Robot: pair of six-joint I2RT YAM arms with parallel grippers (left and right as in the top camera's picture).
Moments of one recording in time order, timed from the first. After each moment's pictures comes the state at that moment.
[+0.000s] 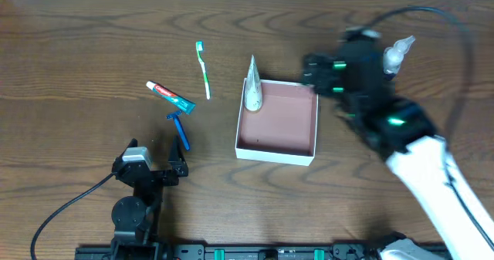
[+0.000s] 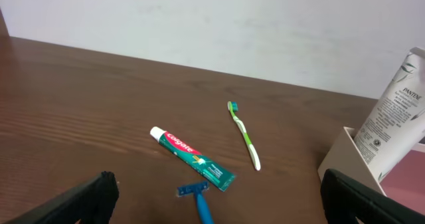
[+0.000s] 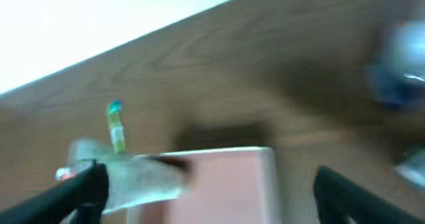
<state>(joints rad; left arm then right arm) -0.07 0.01 0.03 -0.12 -0.05 -0.20 0.39 1.29 1.25 -0.66 0.17 0.67</state>
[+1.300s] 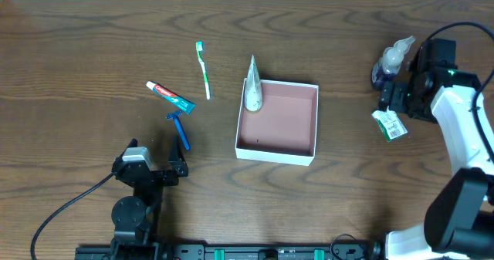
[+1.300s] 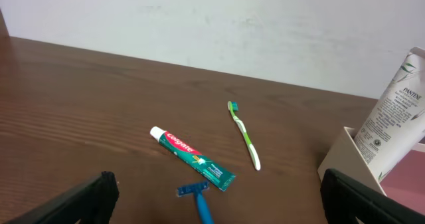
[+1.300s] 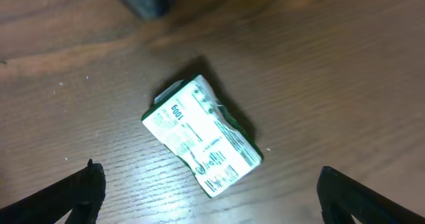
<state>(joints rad) -0.07 0.01 0.03 -0.12 -0.05 -0.20 -0.17 1.68 1.24 -0.86 0.09 0.10</state>
